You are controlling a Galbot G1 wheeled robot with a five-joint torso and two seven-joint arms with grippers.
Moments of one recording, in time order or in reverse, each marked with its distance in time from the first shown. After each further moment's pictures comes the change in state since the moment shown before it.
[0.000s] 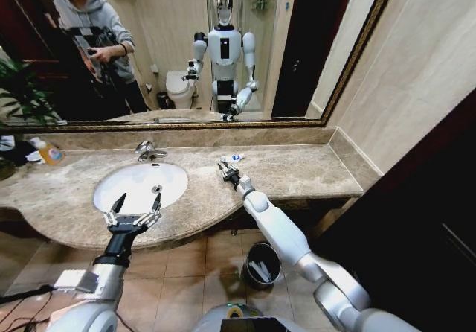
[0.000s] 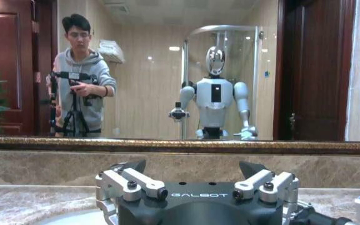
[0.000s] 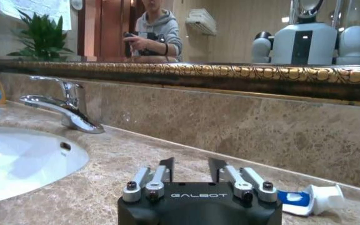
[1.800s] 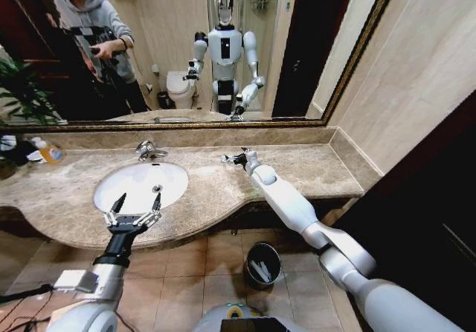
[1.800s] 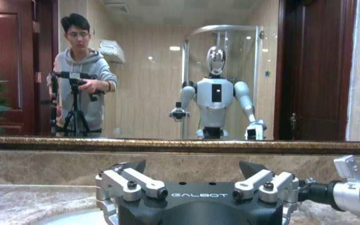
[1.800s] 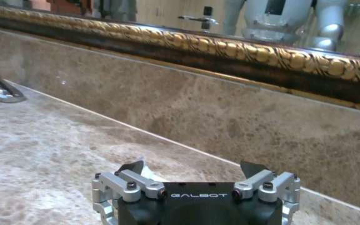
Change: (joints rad) left arm 0.000 0.000 0.000 0.000 0.000 0.000 0.000; right arm 0.246 -0.077 -0.060 -0.128 0.137 -0.287 0.033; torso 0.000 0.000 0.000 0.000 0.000
